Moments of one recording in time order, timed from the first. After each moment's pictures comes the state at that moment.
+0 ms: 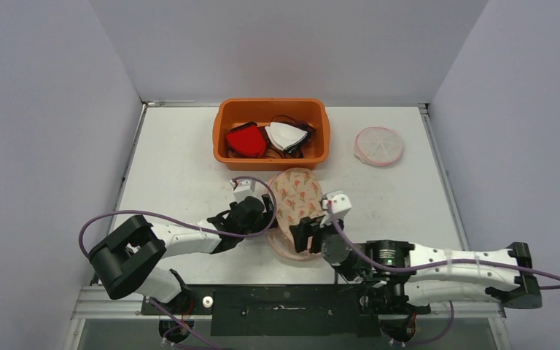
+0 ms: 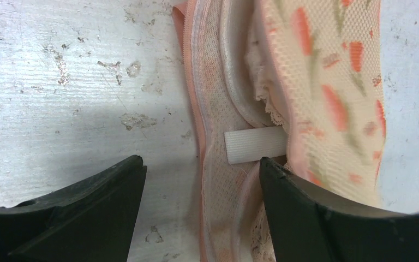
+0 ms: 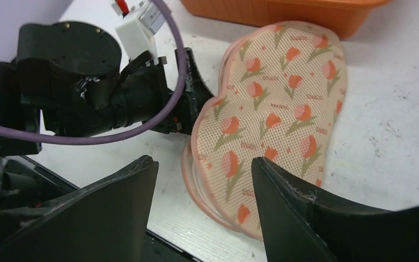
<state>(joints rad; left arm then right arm) -0.88 1.44 0.53 0.19 -0.36 -0.92 1.44 0.83 0.72 -0.38 0.85 0.69</state>
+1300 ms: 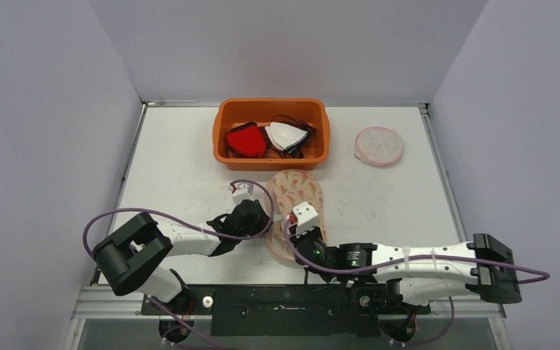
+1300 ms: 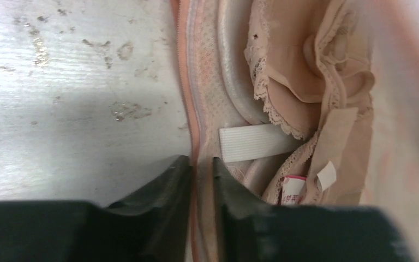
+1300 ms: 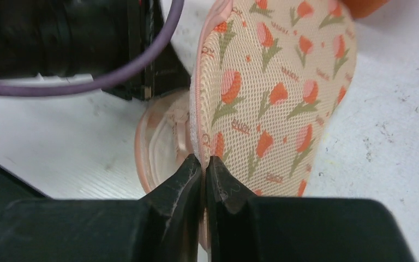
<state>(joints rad) -0.87 1.48 0.47 0.32 -0.28 -0.97 1.40 1.18 0.67 -0.21 0.74 0.47</state>
